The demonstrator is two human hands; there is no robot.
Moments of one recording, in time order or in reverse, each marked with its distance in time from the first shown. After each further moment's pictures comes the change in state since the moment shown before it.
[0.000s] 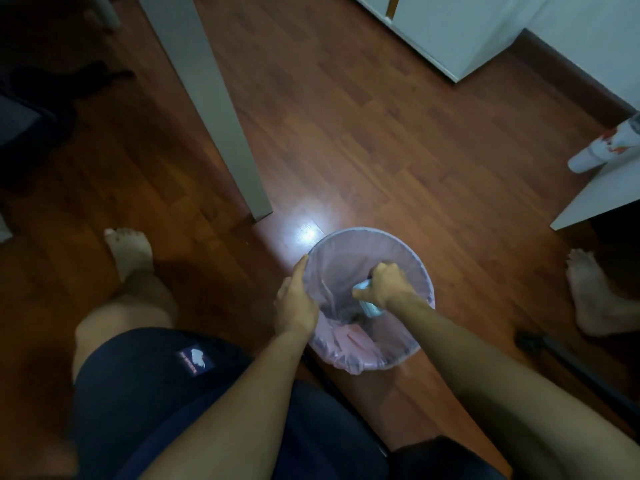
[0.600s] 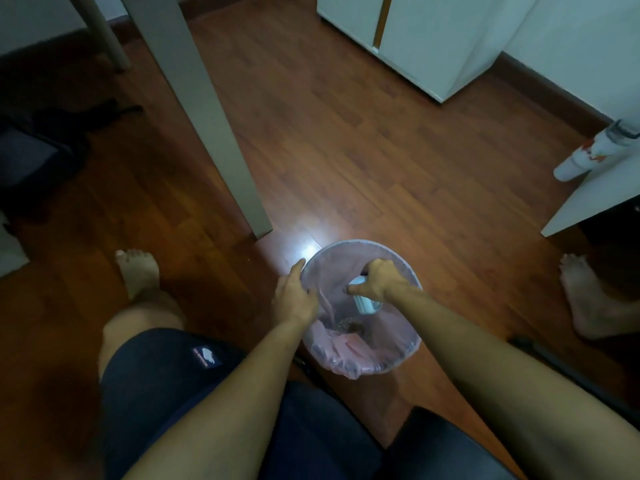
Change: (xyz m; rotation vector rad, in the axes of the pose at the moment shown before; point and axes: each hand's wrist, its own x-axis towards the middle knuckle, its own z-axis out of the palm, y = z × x) left_hand 0.004 0.017 -0.011 0.020 -0.019 -0.016; right_hand -0.006 -0.014 -0.029 0.004 -0.090 -0.059
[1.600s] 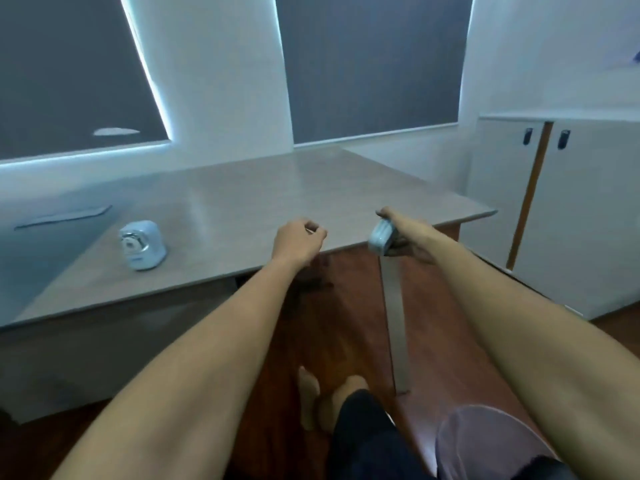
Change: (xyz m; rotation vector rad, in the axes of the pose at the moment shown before) left_hand -0.205 0.097 -0.425 -0.116 0.675 0.409; right_hand -0.291 -0.313 -0.234 0.972 0.154 -0.612
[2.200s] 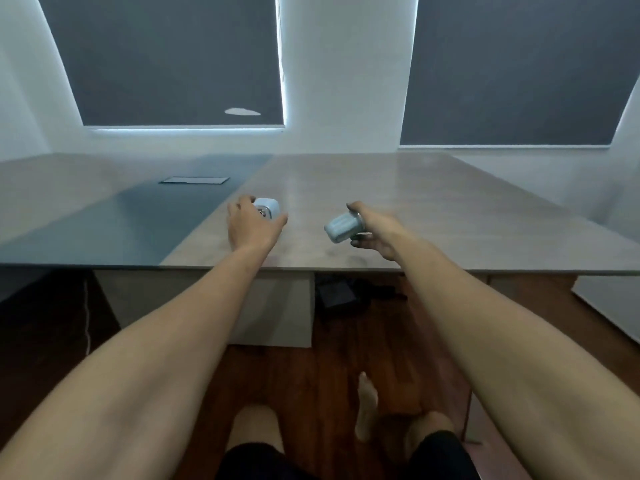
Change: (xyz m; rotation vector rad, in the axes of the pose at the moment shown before) left_hand -0.008 -0.144 -0.221 0.148 0.692 -0.278; right_hand -0.013 -0.060 0.274 0.068 -0.359 -0.100
